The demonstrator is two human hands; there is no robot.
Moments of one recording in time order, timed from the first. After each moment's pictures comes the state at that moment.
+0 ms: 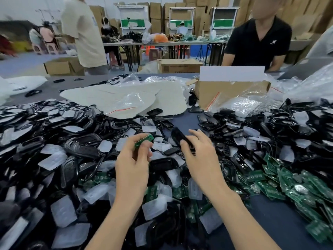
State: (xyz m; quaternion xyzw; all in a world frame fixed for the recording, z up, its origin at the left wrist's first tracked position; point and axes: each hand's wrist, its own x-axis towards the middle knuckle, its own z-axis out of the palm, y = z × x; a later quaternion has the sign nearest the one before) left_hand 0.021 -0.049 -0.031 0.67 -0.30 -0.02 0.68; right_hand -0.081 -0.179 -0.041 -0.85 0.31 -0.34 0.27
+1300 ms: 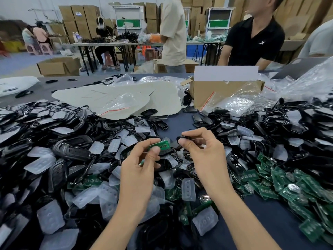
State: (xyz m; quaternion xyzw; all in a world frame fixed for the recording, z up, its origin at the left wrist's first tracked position) left_hand -0.003 -0.056 -0.032 0.63 -0.32 -0.09 0.70; right_hand -0.103 -0.169 -0.013 -0.67 0.27 -0.45 0.53
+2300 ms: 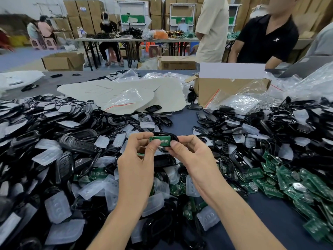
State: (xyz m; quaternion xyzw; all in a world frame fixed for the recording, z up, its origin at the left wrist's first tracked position) left_hand 0.006 -0.054 -0.032 0.68 -0.32 0.03 0.66; right_hand -0.086 -0.156 -0.029 -0.54 0.21 -0.34 0.74
